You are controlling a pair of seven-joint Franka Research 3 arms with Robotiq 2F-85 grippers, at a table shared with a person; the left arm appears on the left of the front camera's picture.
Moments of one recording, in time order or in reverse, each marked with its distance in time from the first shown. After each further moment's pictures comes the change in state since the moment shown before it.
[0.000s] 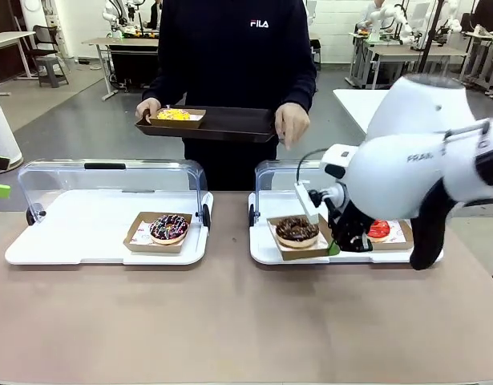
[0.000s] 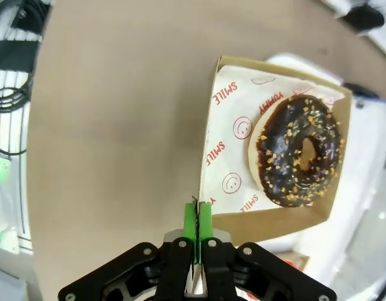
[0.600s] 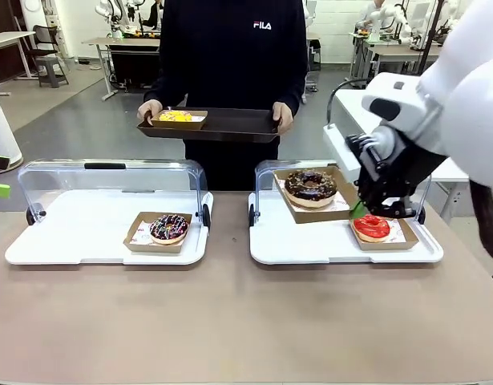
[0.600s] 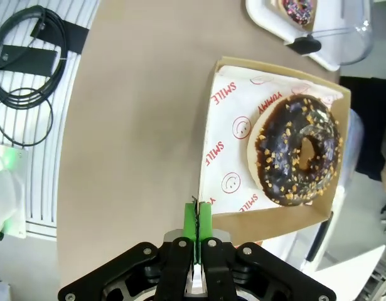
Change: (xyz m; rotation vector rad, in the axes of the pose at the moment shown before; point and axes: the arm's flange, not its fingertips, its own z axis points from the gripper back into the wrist) left arm 0.001 0.001 0.000 0.001 0.000 -0.001; right arm 0.009 0.049 0.129 -0.154 -0.017 0.031
